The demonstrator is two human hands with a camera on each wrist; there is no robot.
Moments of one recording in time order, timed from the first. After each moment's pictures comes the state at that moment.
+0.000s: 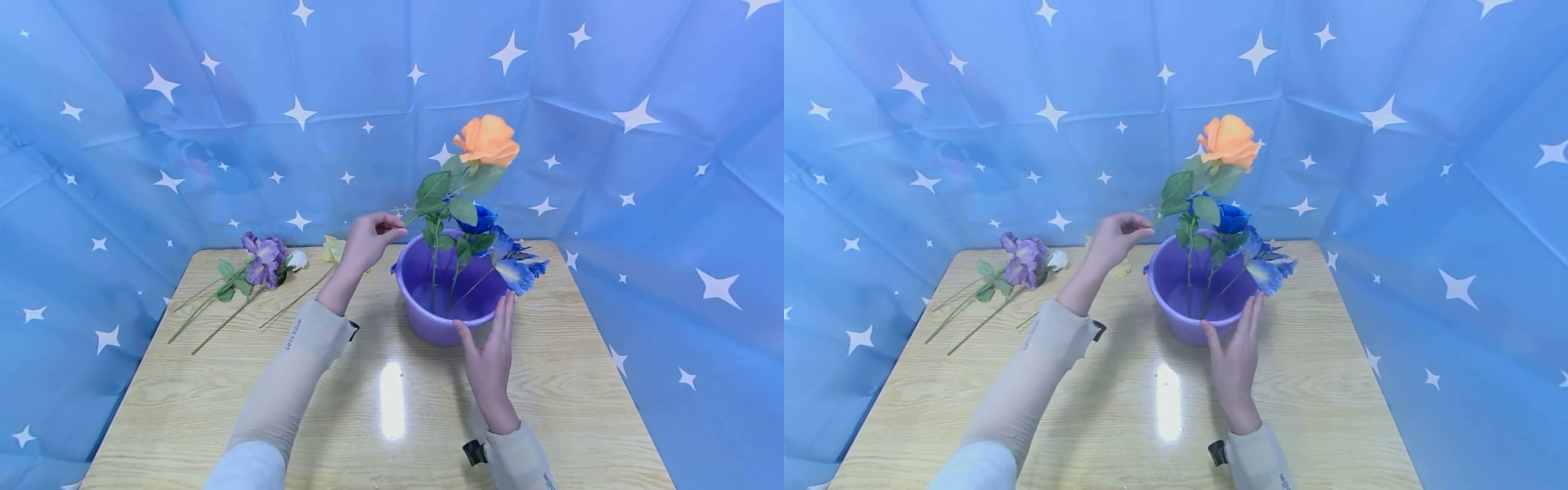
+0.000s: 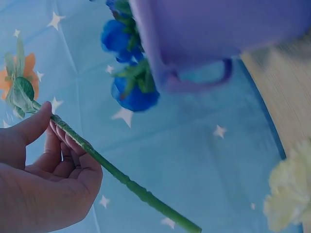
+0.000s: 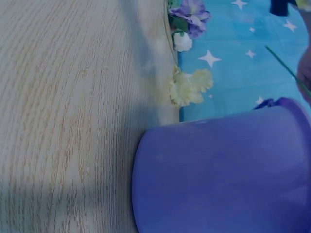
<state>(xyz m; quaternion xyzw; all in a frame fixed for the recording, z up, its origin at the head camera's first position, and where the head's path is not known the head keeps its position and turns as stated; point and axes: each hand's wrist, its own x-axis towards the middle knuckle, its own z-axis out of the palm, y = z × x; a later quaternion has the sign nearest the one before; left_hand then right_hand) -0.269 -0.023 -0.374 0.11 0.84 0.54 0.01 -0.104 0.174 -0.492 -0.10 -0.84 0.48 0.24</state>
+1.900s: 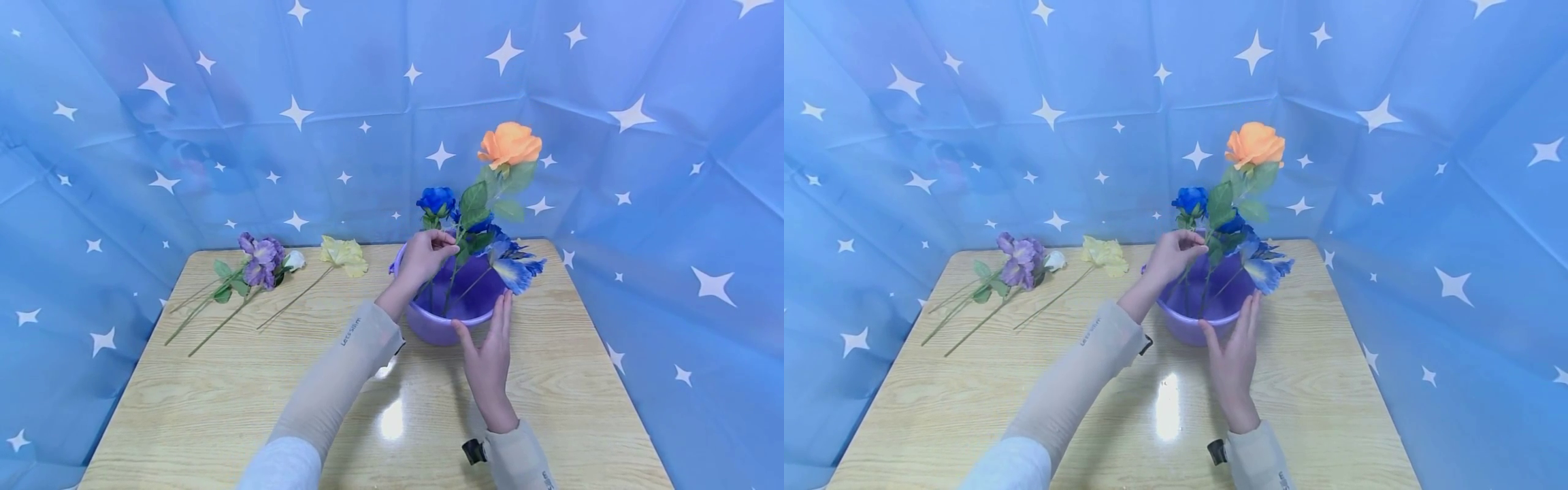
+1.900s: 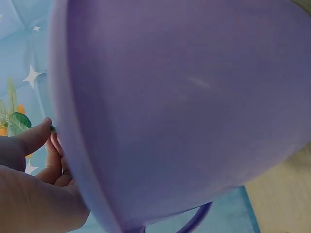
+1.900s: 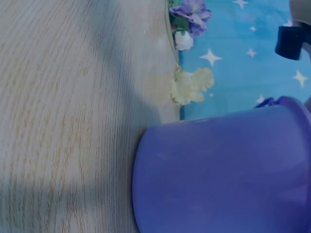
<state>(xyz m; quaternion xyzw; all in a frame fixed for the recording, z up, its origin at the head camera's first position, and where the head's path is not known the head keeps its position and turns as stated) -0.253 0.068 -0.402 0.10 0.83 0.54 0.06 -0.104 0.174 -0.493 -0.09 -0.84 0.46 0.26</state>
